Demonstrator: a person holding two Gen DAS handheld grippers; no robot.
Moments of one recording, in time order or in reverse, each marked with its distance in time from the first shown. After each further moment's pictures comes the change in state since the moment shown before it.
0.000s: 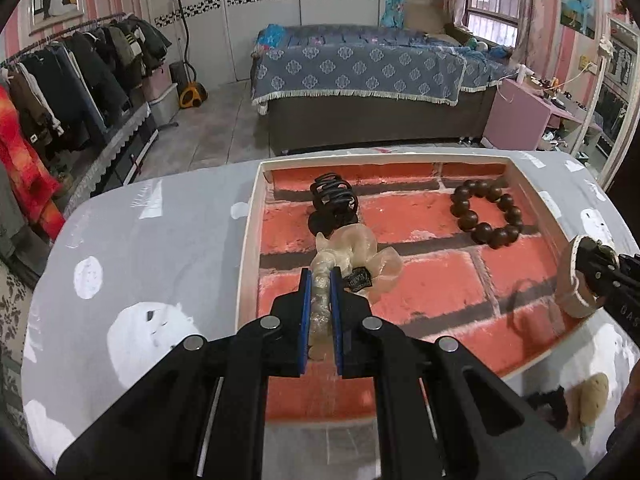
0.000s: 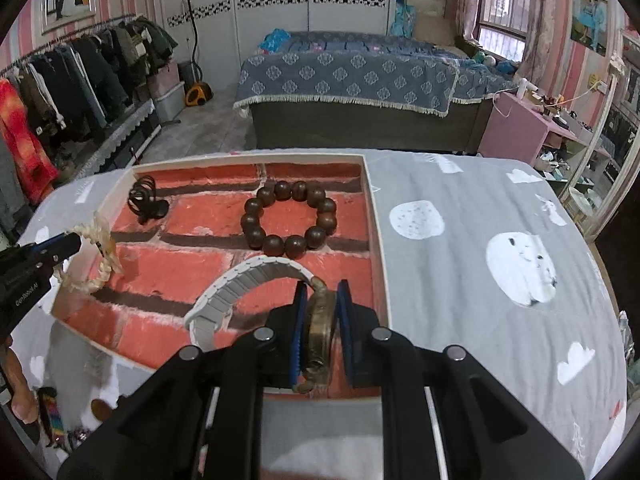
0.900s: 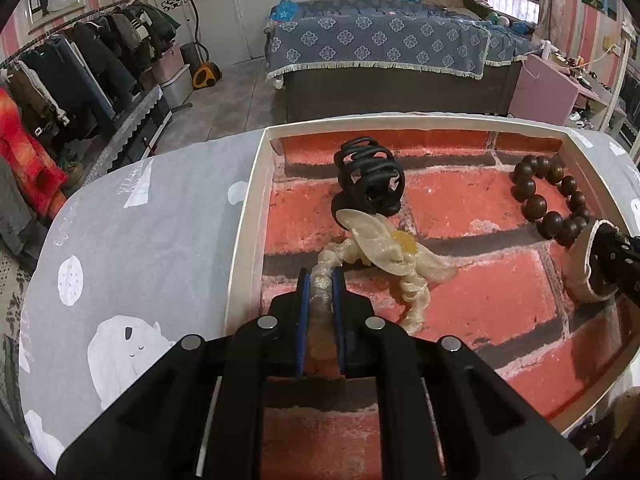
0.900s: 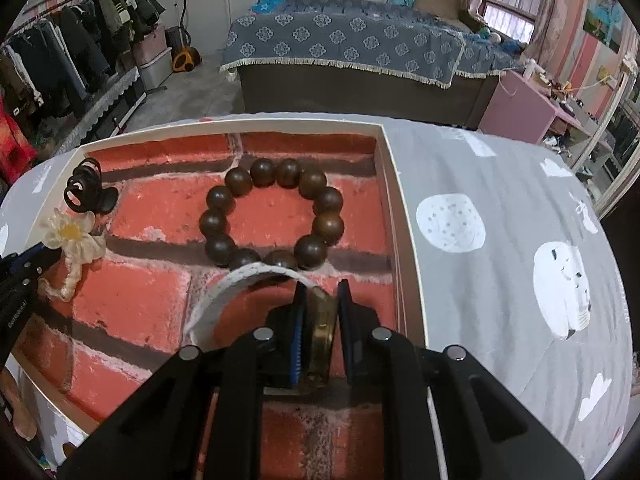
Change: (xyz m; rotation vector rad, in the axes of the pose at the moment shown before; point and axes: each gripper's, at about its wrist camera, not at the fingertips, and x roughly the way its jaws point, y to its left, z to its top) left arm 0.063 0.005 0.003 0.007 0.087 0.086; right arm 0.061 0.007 0.018 0.005 0.119 -0.021
